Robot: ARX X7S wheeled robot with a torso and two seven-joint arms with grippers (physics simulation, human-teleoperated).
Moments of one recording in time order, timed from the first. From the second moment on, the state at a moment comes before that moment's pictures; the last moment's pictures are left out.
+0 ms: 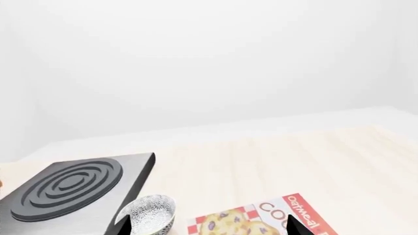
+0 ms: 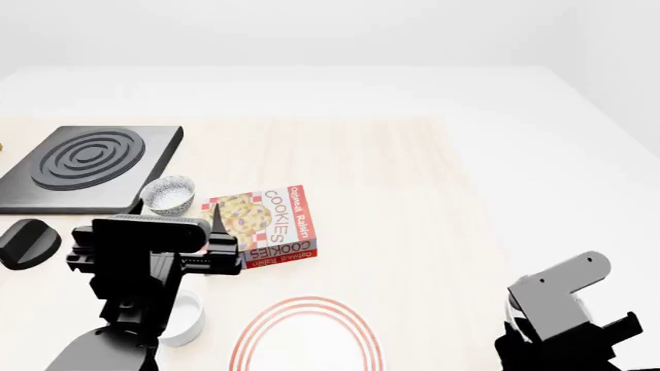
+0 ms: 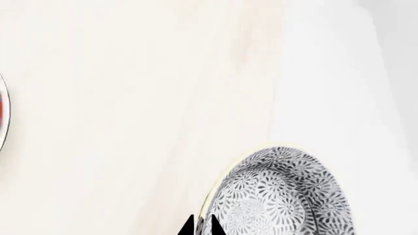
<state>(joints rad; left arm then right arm) -0.25 -0.33 0.08 0.63 -0.31 -0.80 -0.27 0.37 0.94 -0.16 -0.67 1.53 1.33 0.88</state>
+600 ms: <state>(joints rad) -0.24 -0.34 0.07 0.64 -0.32 -0.80 -0.27 0.80 0.74 -0.75 -1.00 2.01 1.32 1.46</state>
